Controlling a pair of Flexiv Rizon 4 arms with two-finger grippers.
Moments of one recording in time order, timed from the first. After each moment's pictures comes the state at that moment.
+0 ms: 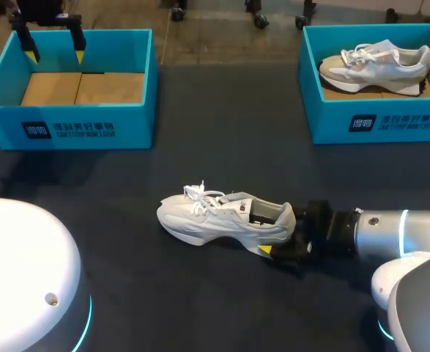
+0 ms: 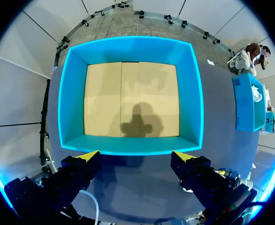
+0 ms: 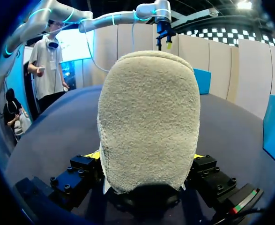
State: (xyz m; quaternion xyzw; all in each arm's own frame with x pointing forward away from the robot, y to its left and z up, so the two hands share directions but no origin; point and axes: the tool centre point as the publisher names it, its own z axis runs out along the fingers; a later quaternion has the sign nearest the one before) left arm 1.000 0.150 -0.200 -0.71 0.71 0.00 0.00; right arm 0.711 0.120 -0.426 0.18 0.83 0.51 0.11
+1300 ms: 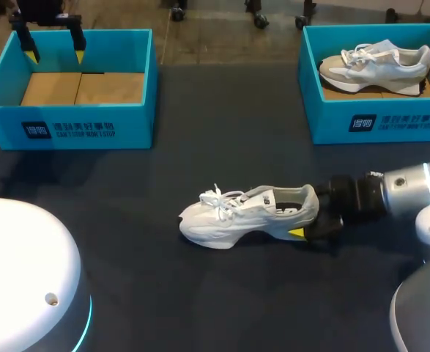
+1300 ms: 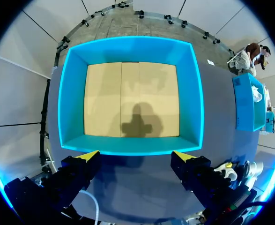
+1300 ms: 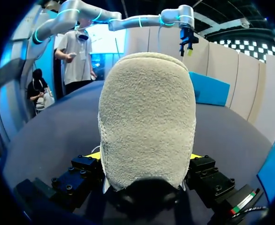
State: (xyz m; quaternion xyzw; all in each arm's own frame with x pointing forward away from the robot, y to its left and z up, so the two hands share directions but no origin) left arm 1.000 0.150 -0.200 -0.71 0.71 0.00 0.00; right arm 0.745 0.066 -0.417 0.02 0.85 0.52 0.06
